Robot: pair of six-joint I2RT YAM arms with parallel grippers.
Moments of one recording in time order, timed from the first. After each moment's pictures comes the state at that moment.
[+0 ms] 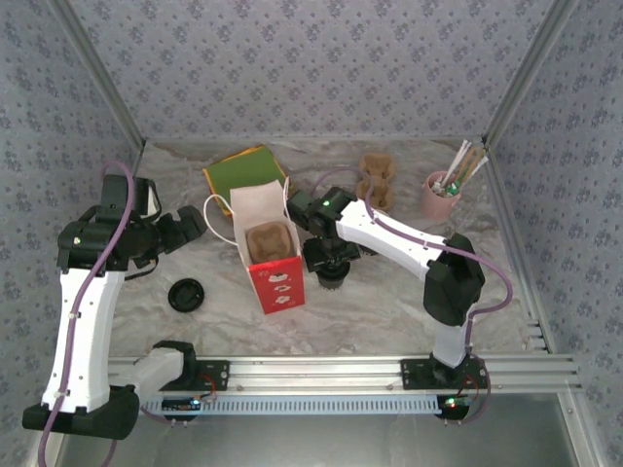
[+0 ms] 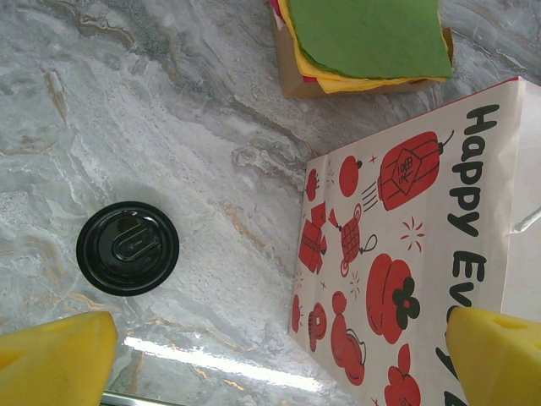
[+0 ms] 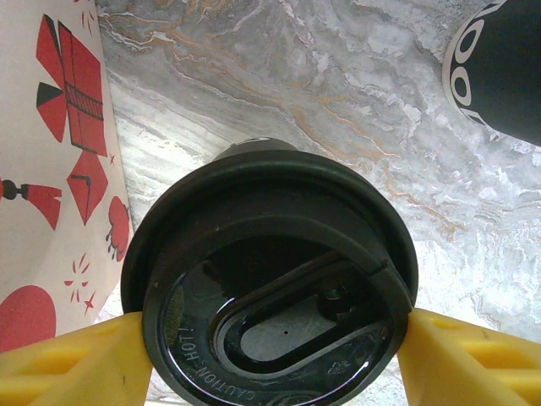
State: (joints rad) left arm -0.13 1.02 1.48 -1.42 0.04 -0.58; right arm 0.89 1.85 1.66 -1.32 0.12 0.61
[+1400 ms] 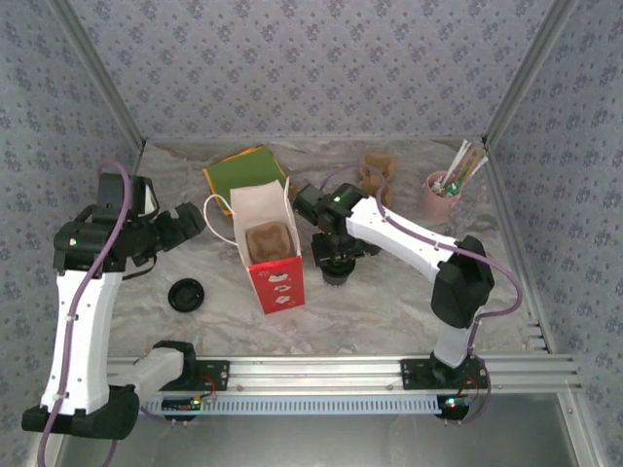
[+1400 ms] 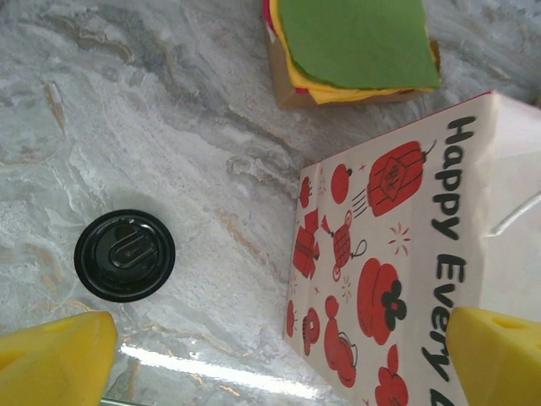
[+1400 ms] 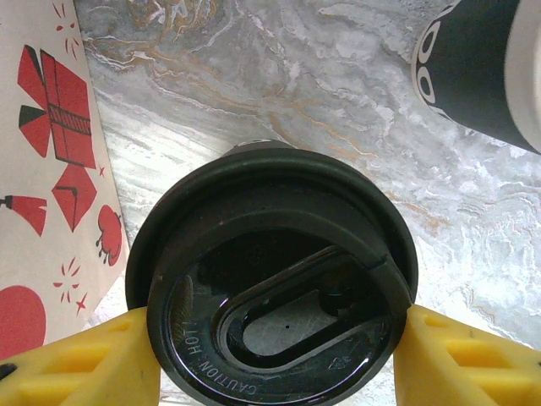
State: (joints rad) left arm -0.13 1.02 1.52 -1.42 0.03 -0.58; right arm 0.85 1.79 1.64 -1.32 0.11 0.62
